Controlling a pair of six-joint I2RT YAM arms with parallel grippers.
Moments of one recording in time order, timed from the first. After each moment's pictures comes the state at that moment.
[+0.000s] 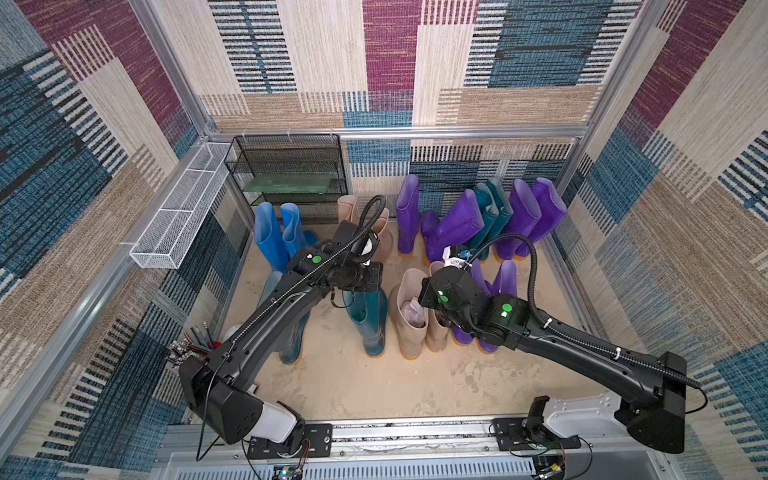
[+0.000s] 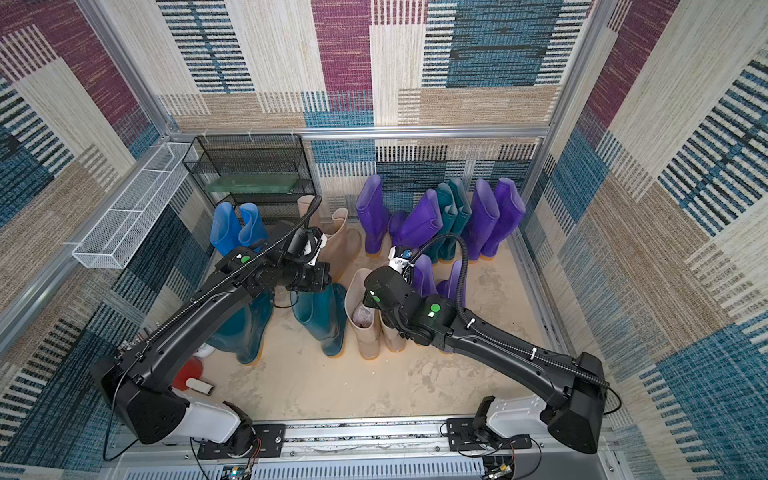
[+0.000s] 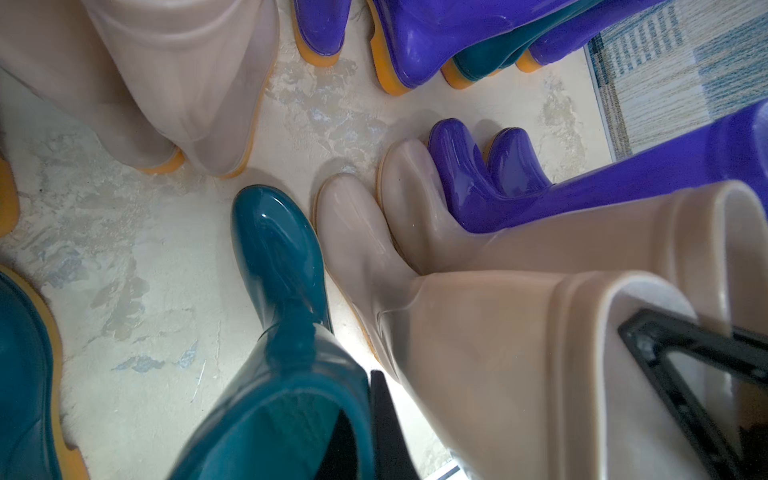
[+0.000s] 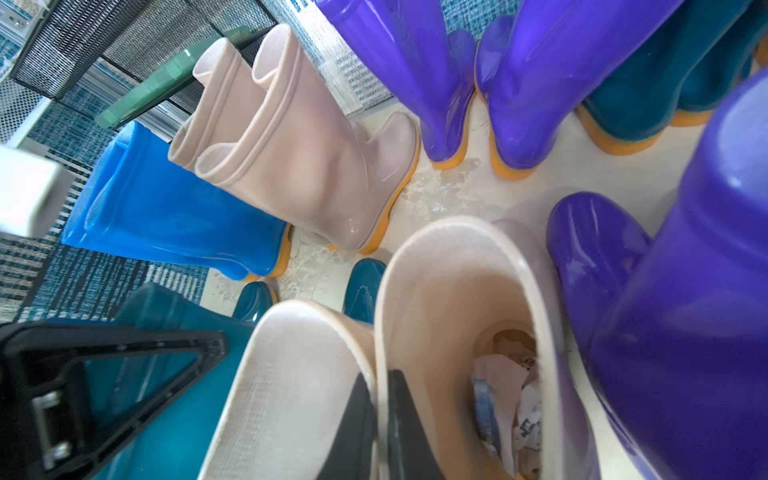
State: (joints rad) left arm -0.58 1.47 1.55 -1.01 0.11 -0.42; right arm 0.97 1.29 1.21 -0.53 0.48 0.93
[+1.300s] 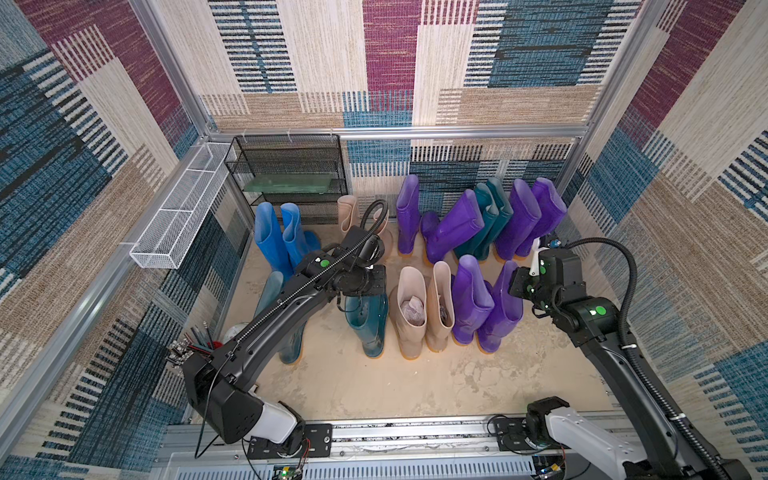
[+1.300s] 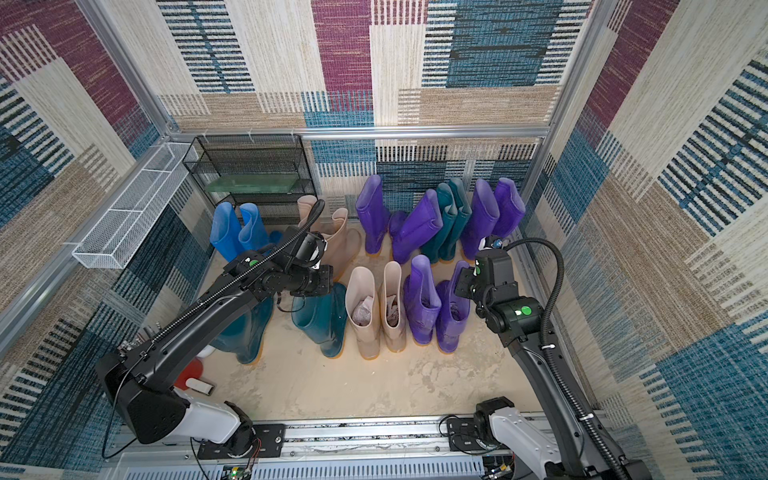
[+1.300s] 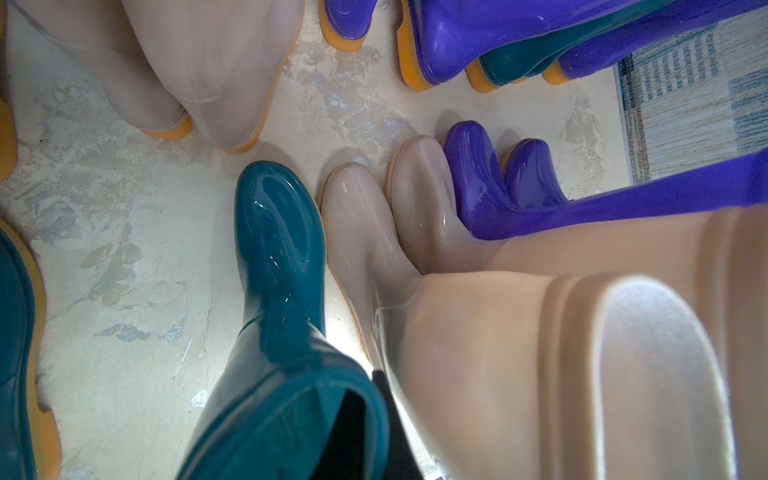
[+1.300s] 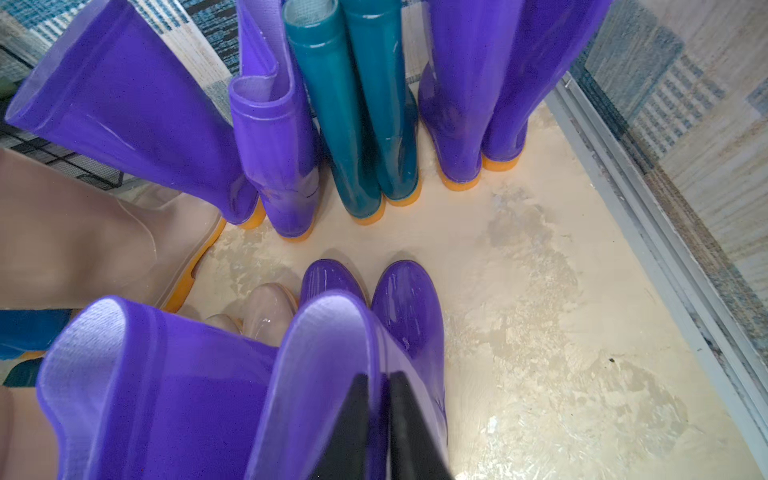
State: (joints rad) left arm -0.64 1.47 1.53 -1.00 0.03 -0.55; right arm 0.23 0.97 1.08 -0.75 0.14 0.40
